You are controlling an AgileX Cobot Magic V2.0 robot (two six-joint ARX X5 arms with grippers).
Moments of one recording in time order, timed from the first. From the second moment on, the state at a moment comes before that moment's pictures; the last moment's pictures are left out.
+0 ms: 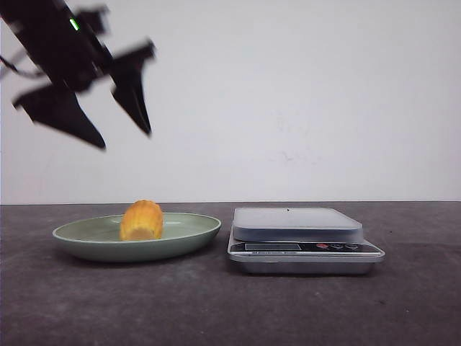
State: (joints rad) left arm -0.44 1.48 1.05 -0.31 0.00 -0.30; right arm 0.12 0.60 1.05 -0.60 -0.16 0.21
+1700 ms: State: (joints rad) left arm -0.72 1.52 1.26 -0.37 -0.05 -0.34; right arm 0.12 0.60 1.05 -0.62 -0.16 0.21
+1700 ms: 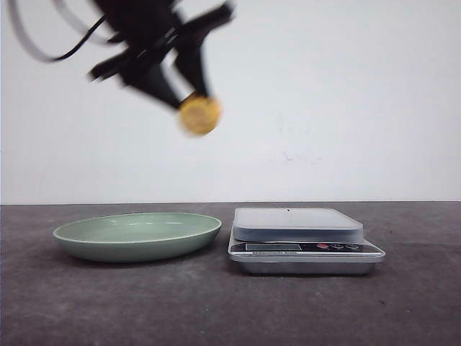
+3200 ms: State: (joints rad) left arm -0.82 1.74 1.47 -0.37 -0.05 -0.35; right arm 0.12 0.60 1.05 -0.63 -0.16 0.21
